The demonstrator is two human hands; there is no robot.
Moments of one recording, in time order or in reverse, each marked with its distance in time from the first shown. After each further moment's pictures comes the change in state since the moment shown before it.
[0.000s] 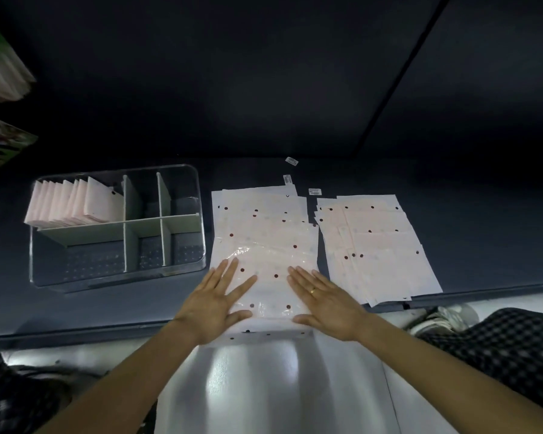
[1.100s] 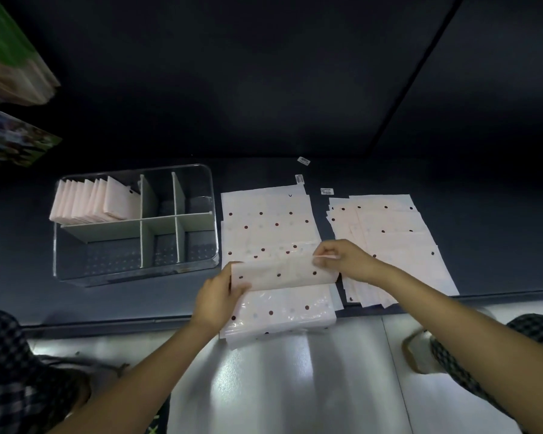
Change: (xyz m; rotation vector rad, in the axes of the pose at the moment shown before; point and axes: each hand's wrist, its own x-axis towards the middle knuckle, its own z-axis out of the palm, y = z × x) left_hand -0.003 0.014 -0.025 -0.800 0.296 -0.509; right_hand 0.025 0.039 -0.070 1.087 0.083 0.260
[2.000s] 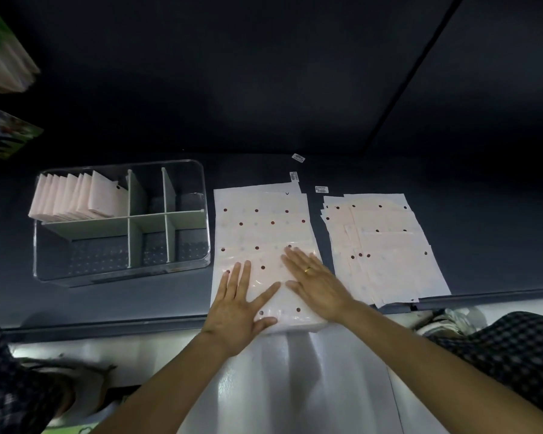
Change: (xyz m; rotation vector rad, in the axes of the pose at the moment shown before) left_hand -0.010 -0.007 0.044 0.822 -0.252 0.404; right_hand 0.006 0.030 0.069 -0.818 0.094 -0.244
